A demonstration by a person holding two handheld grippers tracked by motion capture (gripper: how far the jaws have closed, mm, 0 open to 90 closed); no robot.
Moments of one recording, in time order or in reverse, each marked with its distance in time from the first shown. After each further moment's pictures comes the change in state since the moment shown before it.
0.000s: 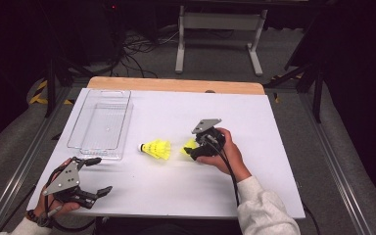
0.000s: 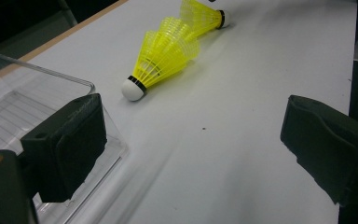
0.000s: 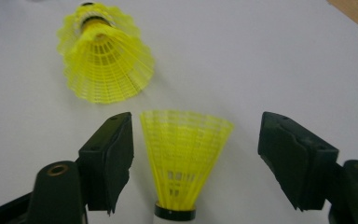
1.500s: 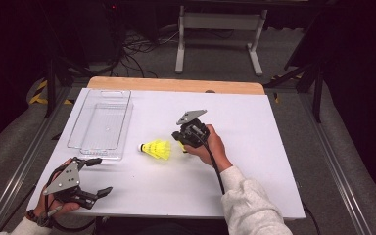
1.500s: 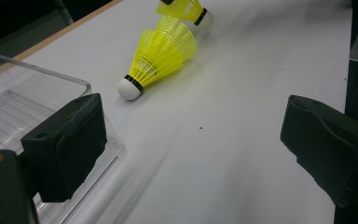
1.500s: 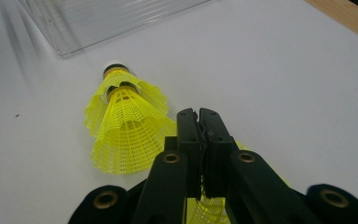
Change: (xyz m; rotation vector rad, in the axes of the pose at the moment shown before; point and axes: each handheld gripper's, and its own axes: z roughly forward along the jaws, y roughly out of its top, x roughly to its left) left arm 0.000 0.000 0.001 0.002 -0.014 -0.002; right arm 0.007 0.030 0.028 -0.074 0.055 0.069
